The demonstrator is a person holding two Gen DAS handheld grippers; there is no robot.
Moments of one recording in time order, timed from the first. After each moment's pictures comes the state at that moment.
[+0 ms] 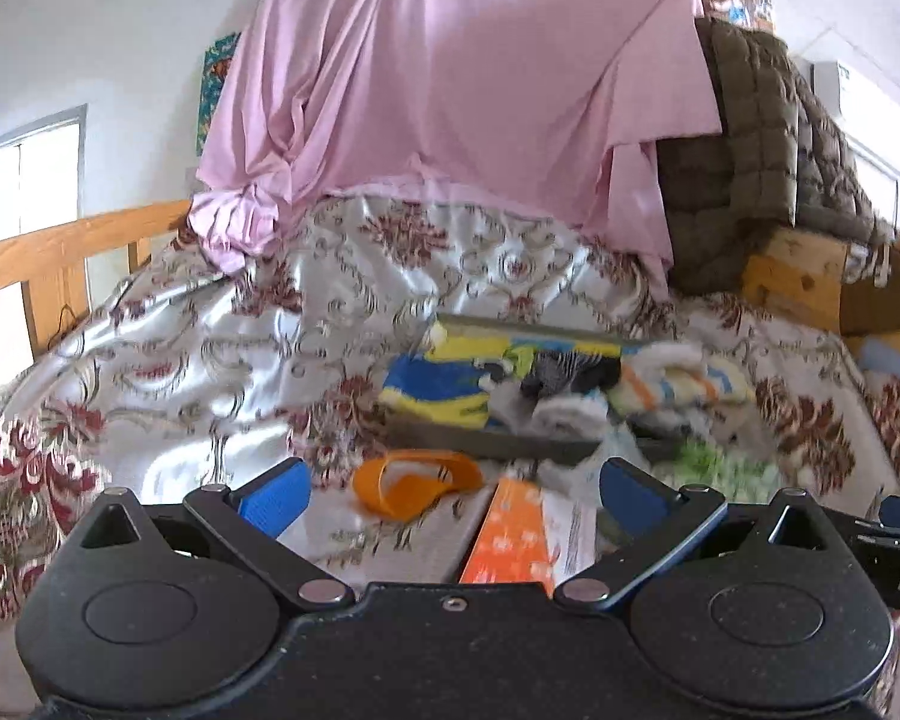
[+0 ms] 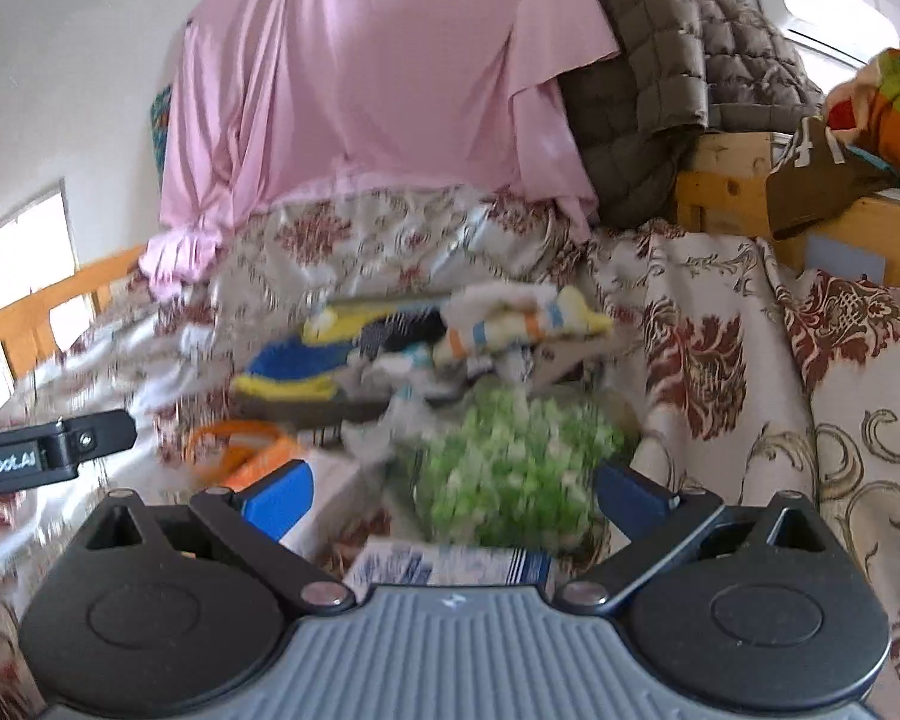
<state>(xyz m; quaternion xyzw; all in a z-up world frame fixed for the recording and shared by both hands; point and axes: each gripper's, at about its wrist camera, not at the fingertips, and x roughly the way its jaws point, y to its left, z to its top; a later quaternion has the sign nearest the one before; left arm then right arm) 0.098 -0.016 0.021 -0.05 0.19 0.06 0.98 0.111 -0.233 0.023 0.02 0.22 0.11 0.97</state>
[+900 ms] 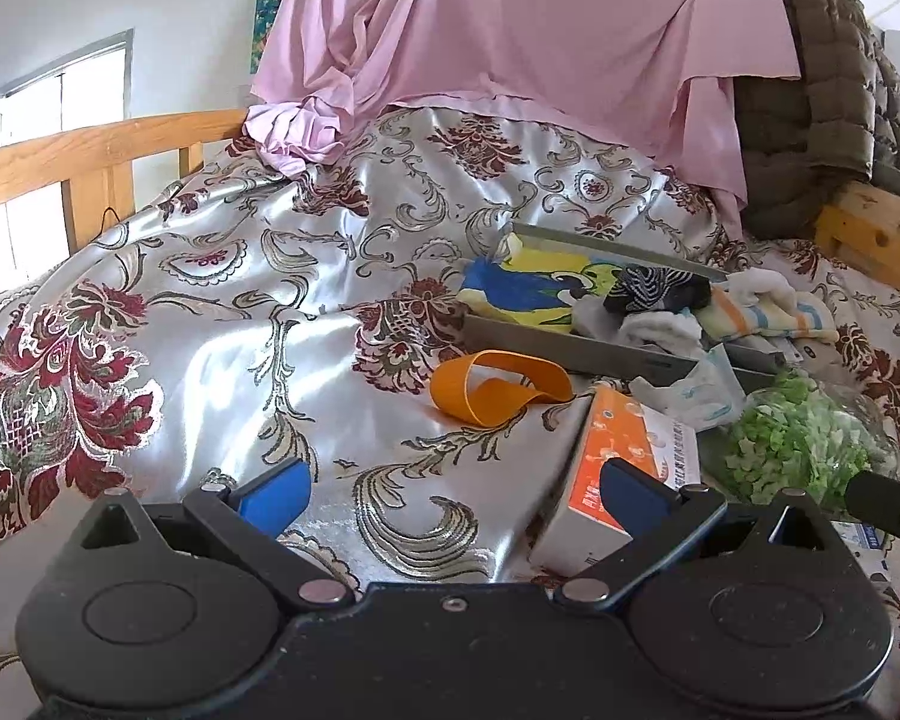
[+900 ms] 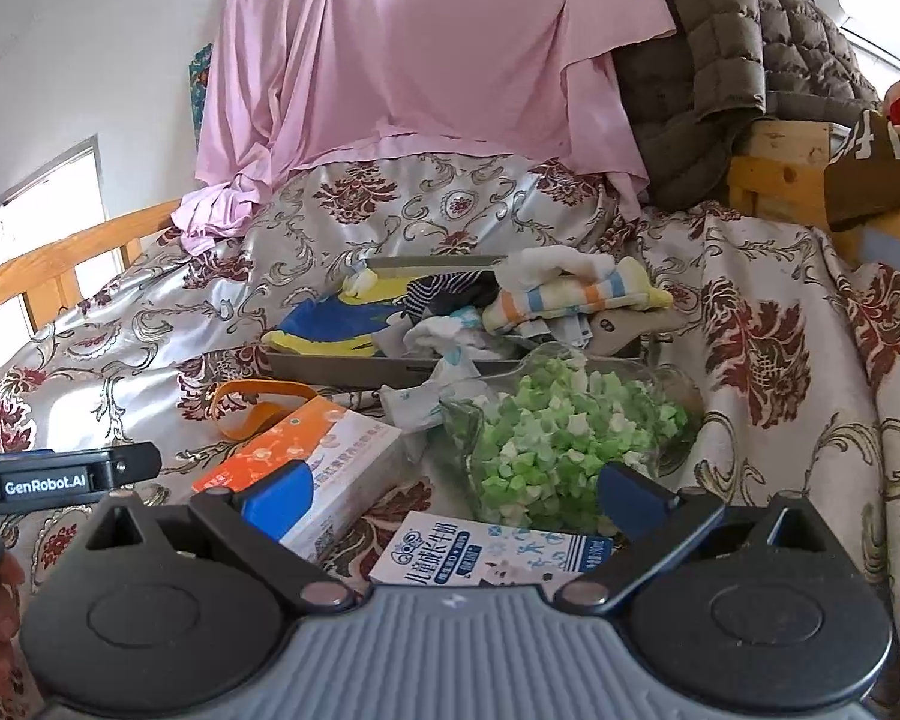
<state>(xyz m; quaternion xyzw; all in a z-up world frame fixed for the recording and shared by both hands) 0.116 0.018 -0.021 -0.07 0.25 0.12 0.96 0.124 -0.212 0.008 0.01 0.24 0.14 0.96</state>
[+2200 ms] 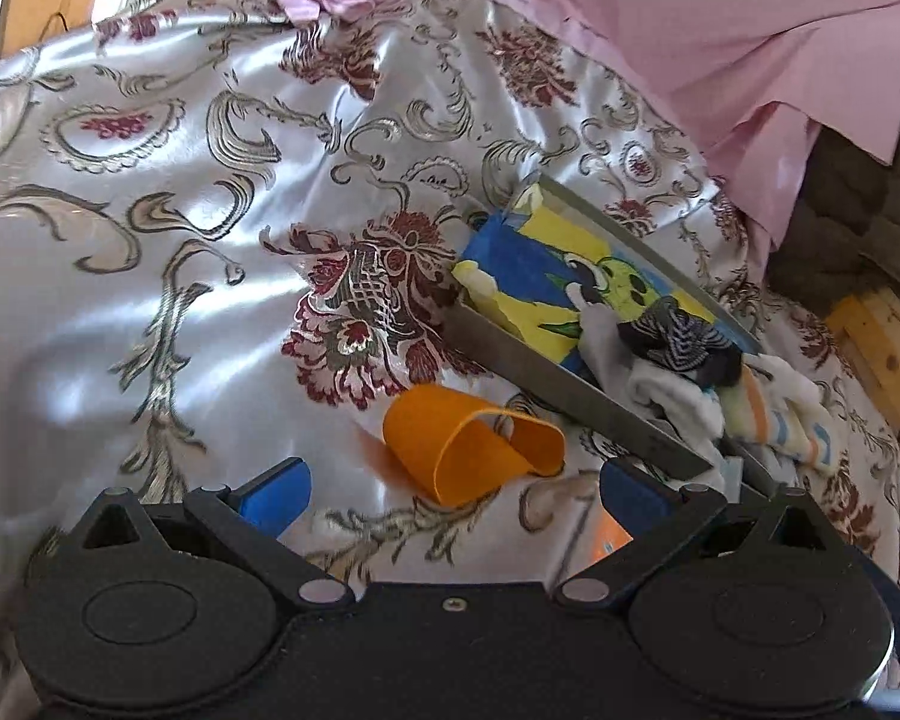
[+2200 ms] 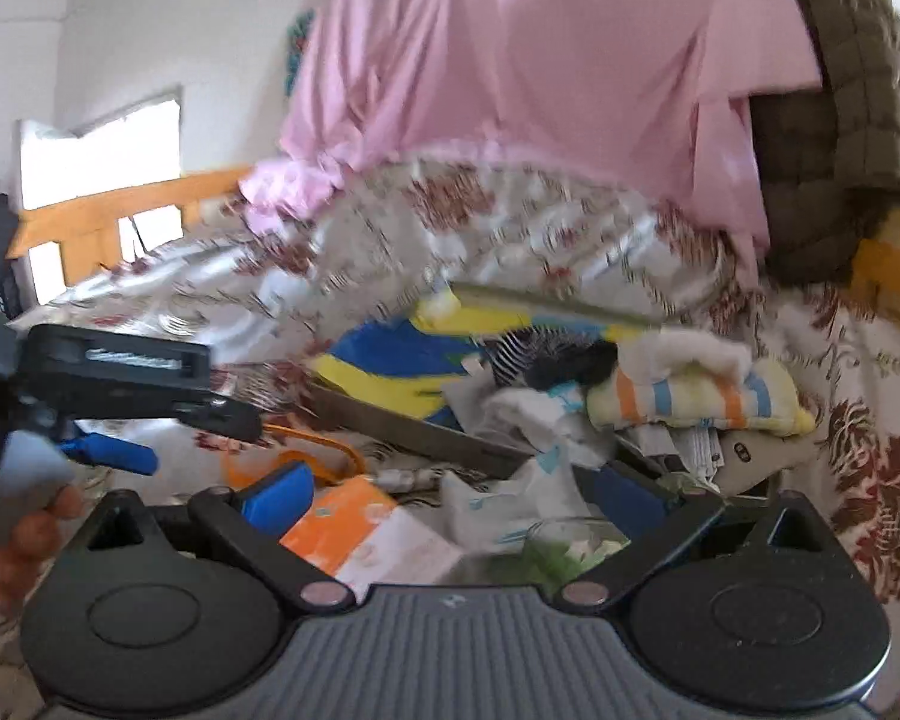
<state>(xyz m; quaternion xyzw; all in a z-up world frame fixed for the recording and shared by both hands) 0.237 0.089 -0.032 -0.27 0.34 0.07 0.90 0.219 -0.151 0.014 -0.08 0.23 0.22 0.94</state>
